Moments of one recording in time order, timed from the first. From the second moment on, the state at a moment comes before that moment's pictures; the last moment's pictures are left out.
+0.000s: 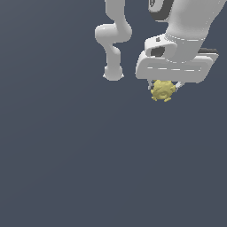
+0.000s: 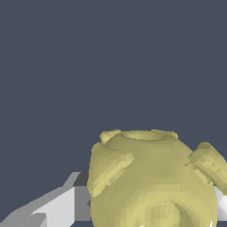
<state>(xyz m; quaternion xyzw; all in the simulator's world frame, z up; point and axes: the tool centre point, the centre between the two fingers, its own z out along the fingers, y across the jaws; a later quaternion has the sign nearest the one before) -0.014 0.169 0.351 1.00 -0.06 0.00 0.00</state>
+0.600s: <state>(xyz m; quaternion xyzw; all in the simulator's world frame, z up) -0.028 0.182 0.430 1.00 -0.06 0.00 0.00</state>
